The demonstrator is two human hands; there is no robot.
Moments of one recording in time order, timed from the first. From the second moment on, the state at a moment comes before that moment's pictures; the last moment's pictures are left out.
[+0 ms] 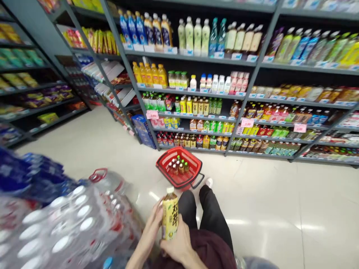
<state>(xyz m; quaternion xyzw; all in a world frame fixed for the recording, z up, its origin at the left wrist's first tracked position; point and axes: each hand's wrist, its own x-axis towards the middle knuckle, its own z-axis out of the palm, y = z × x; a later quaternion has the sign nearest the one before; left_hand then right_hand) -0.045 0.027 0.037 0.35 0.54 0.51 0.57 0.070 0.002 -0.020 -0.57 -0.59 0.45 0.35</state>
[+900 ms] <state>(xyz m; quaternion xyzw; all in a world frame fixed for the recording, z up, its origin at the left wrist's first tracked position) -0.097 0.026 -0.006 0.17 0.55 0.60 0.56 0.075 -0.010 -0.070 -0.41 -0.50 0.75 0.15</state>
